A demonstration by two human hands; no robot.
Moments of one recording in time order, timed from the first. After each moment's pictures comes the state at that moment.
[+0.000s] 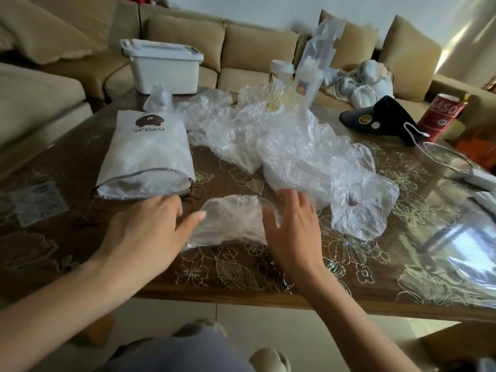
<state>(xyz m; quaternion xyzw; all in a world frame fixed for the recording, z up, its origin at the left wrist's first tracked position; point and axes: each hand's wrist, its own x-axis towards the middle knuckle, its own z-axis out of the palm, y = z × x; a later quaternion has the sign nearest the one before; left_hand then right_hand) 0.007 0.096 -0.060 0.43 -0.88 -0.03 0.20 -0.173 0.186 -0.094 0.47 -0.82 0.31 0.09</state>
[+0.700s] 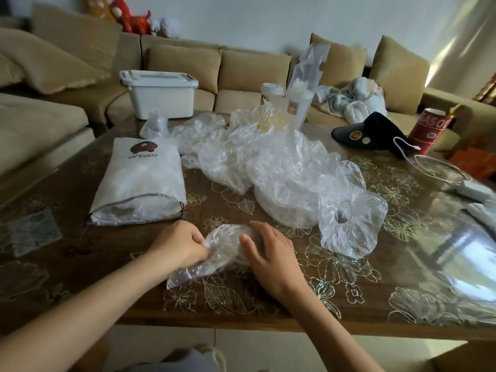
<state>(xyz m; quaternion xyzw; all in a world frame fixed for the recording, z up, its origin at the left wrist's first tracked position) -0.046 0.081 -0.076 0.49 -0.80 -0.33 0.09 -0.182 0.189 -0.109 0.53 -0.78 0.32 -0.09</state>
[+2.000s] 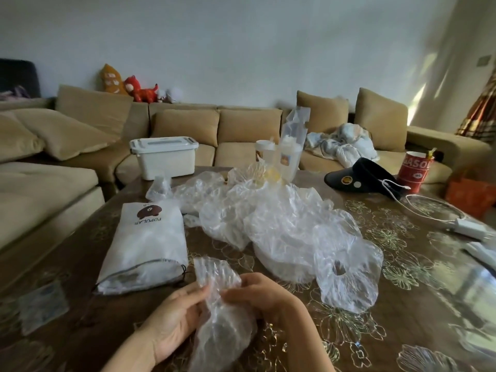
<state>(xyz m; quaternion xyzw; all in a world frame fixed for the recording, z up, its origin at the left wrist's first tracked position) -0.040 0.076 -0.093 0.26 -0.37 -0.86 0.25 -0.203 0.142 -0.081 0.37 -0.64 0.40 -0.54</state>
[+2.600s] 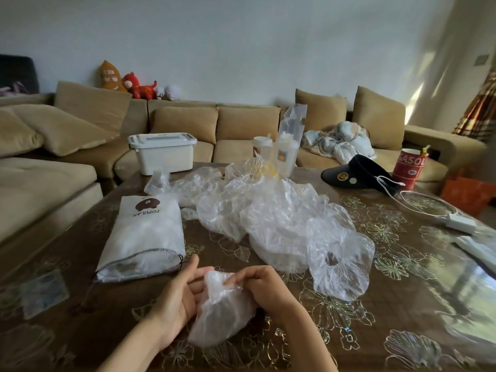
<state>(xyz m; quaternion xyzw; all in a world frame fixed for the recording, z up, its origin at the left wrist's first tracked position) -0.044 0.081 -0.094 0.33 -0.45 -0.79 0.27 -0.191 0.166 -0.084 0.40 -0.64 0.50 -0.41</state>
